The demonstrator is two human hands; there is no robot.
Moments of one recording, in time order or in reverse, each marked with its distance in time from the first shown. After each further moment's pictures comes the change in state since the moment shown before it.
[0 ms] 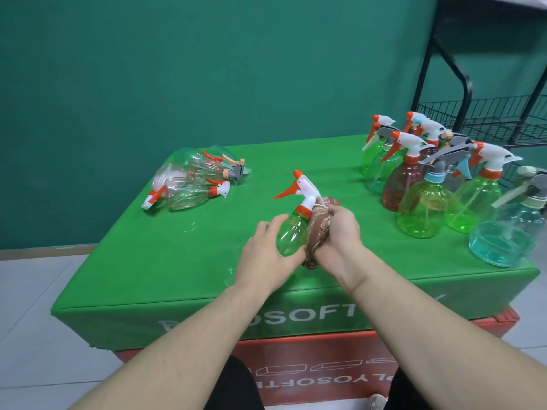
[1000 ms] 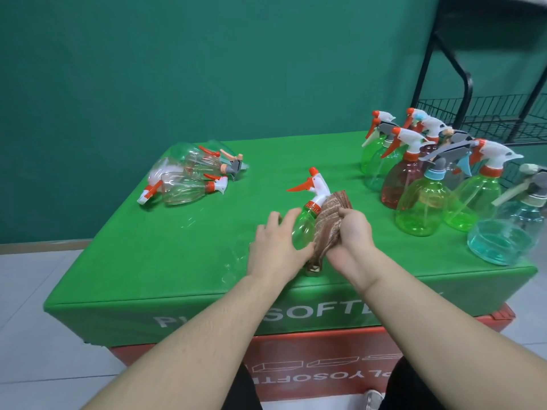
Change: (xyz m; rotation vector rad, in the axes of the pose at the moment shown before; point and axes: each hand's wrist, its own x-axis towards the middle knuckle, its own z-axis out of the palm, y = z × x) left_hand 0.014 0.011 0.020 0.178 0.003 0.042; right_hand -0.004 -0.010 -0.021 -0.054 0.008 -0.029
